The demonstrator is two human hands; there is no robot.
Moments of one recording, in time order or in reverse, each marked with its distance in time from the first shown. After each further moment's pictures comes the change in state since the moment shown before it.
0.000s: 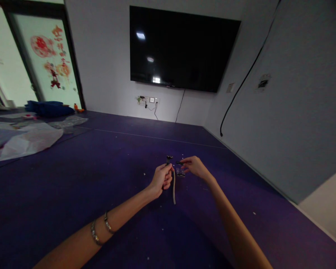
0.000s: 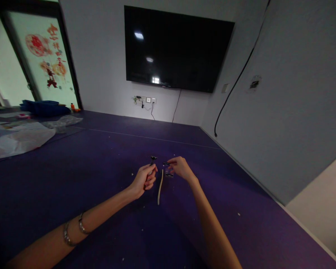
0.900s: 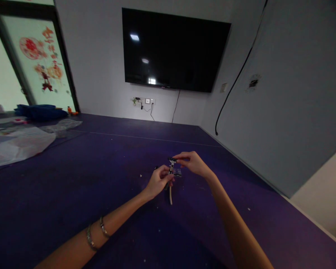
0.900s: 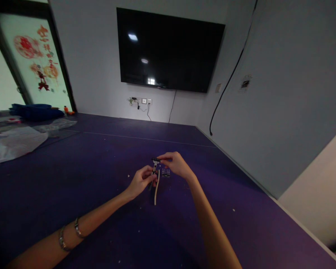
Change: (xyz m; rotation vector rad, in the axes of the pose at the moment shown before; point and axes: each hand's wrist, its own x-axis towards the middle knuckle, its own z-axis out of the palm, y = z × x) left_hand 0.001 -0.011 -0.008 0.337 -0.117 0.261; right_hand -0.026 -0.056 -0.017 -0.014 -0.104 -0.351
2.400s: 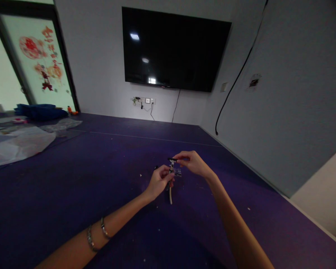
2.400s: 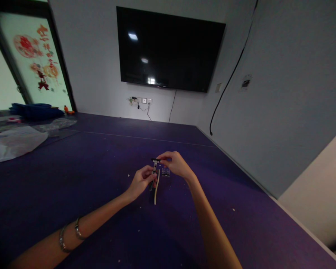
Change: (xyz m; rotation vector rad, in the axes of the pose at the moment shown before) left_hand 0.000 -0.003 0.004 -0.009 0.037 0.004; right_hand -0.002 -0.014 0.002 -0.016 0.003 -0.044
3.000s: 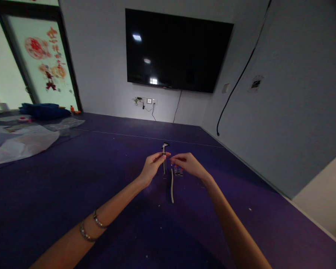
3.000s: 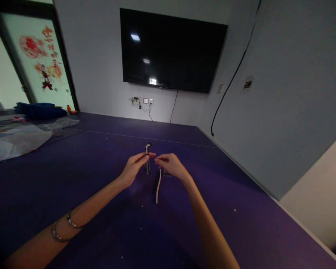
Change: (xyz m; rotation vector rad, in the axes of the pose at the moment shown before) left_hand 0.017 0.048 -0.022 0.040 0.160 0.082; right_hand 0.004 0.004 0.019 0.071 -0.027 0.190
